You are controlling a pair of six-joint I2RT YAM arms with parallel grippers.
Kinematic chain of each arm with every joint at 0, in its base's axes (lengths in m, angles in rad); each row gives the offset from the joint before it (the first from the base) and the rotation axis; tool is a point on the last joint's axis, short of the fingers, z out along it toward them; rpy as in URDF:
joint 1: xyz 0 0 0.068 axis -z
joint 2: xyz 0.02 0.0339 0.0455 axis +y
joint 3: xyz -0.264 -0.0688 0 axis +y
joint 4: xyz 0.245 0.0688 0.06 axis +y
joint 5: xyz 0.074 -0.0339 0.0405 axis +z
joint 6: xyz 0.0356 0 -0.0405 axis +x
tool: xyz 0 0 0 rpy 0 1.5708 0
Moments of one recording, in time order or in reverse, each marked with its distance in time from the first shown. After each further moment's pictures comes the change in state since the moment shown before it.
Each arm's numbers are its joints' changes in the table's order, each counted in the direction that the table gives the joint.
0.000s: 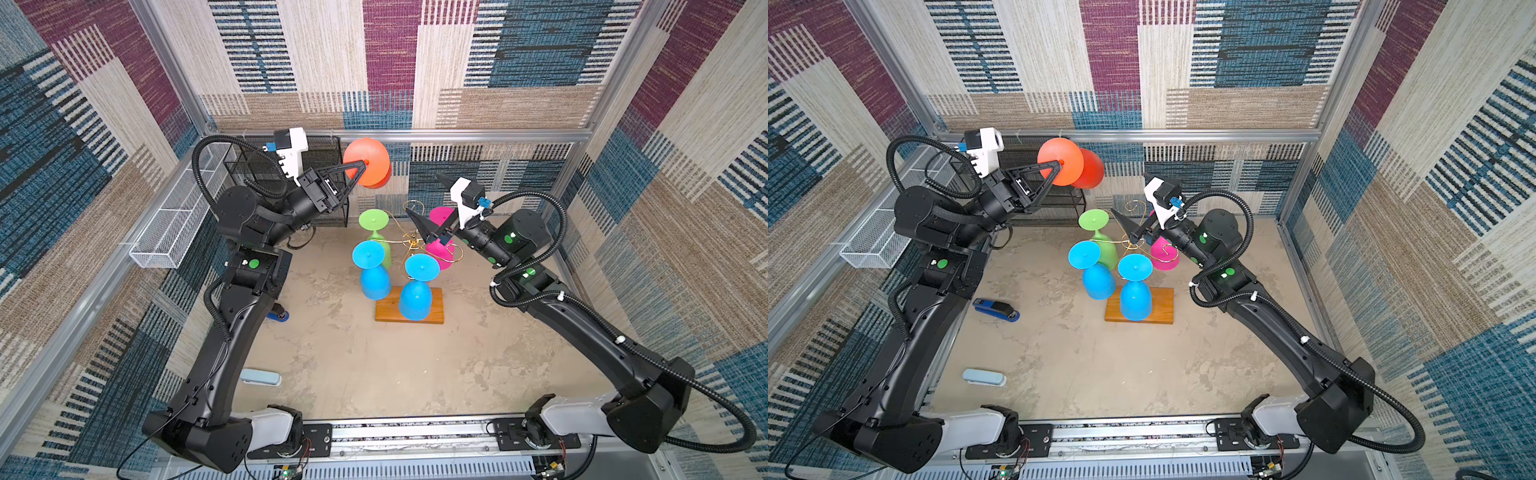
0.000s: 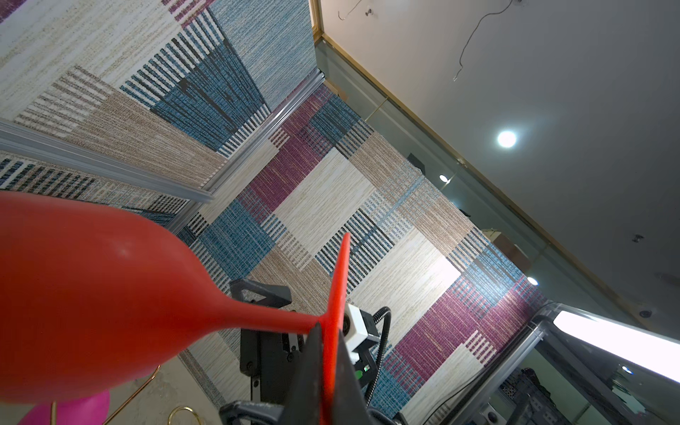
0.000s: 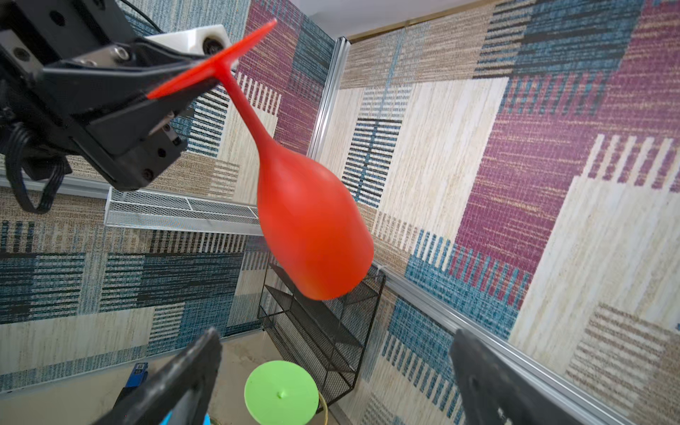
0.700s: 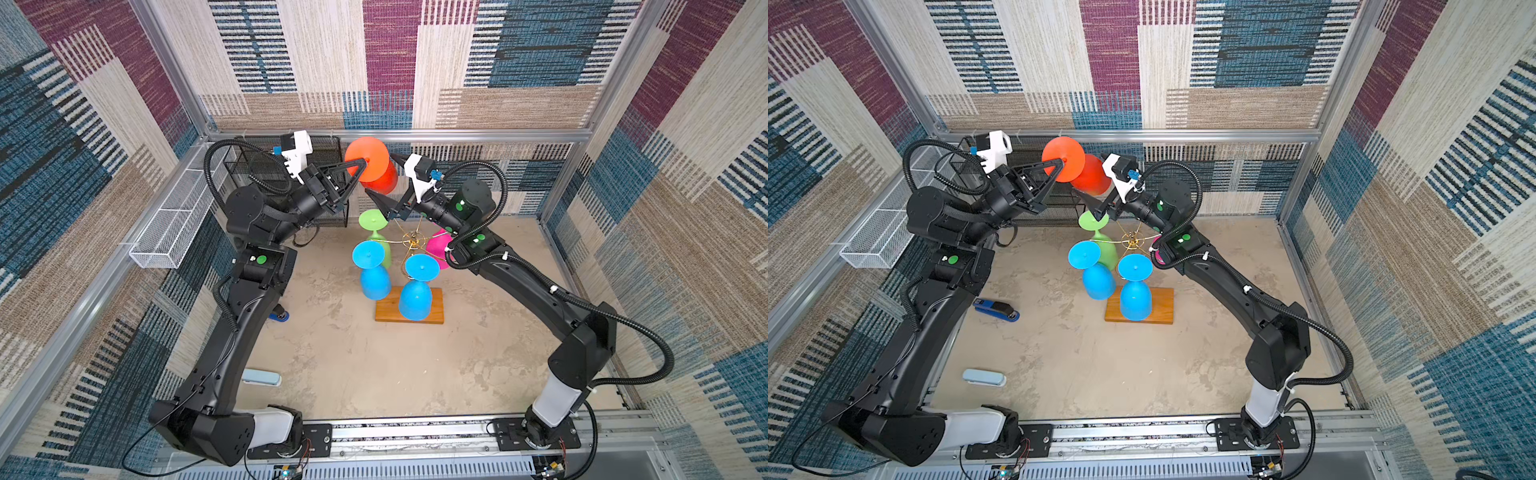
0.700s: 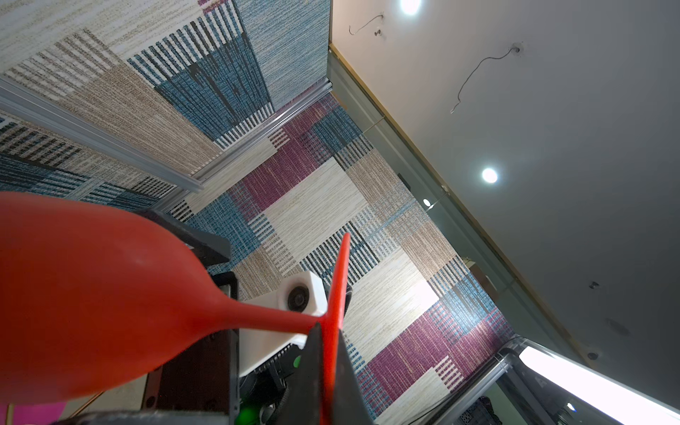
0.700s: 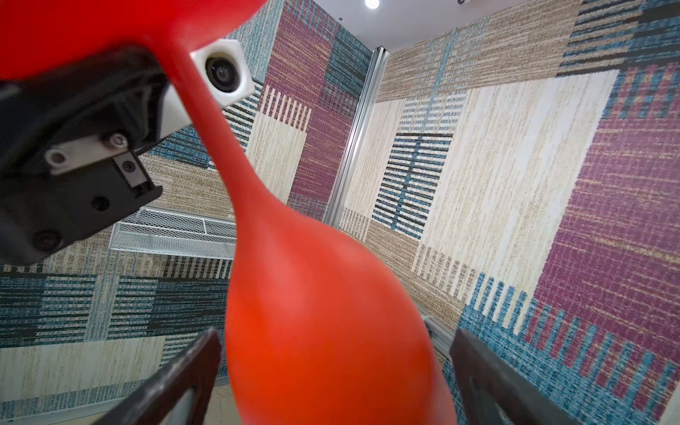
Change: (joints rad) left arm -0.002 0.029 0.026 -0.082 0.021 -0.171; right arm -0.039 0.407 -0.412 -0.017 0.102 0.047
